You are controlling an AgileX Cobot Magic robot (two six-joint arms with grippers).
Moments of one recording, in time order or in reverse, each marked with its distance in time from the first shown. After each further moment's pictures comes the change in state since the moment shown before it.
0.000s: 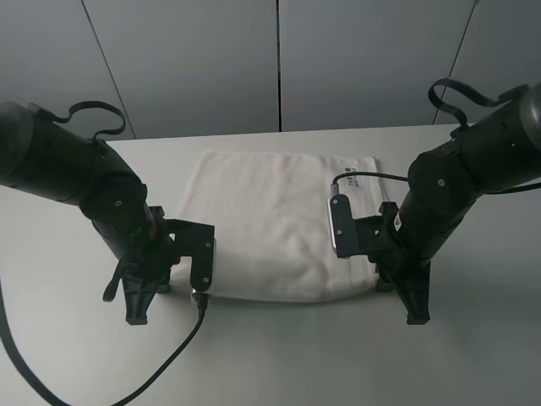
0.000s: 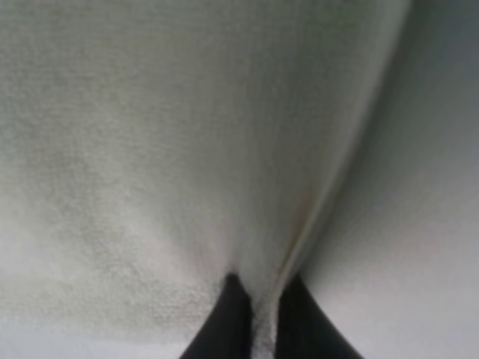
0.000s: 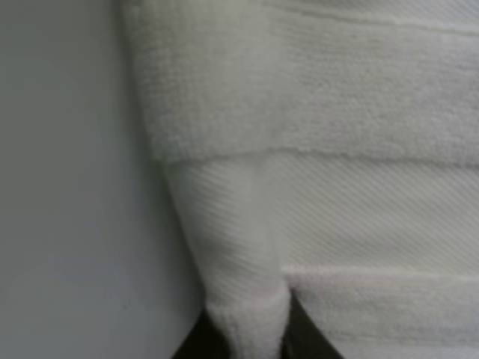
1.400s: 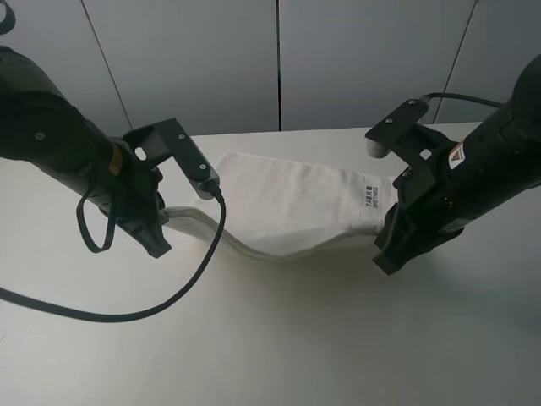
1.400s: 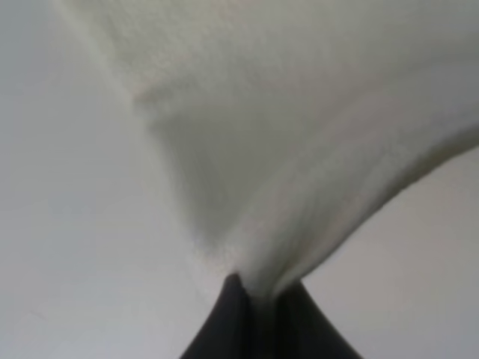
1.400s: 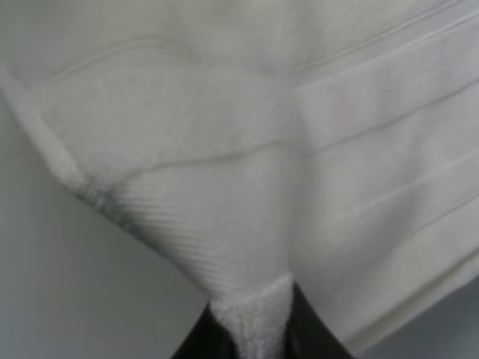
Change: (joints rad) left arm 0.000 -0.306 -0.040 0.074 0.040 -0.592; right arm 0.009 -0.470 -0.013 0.184 0.186 0.679
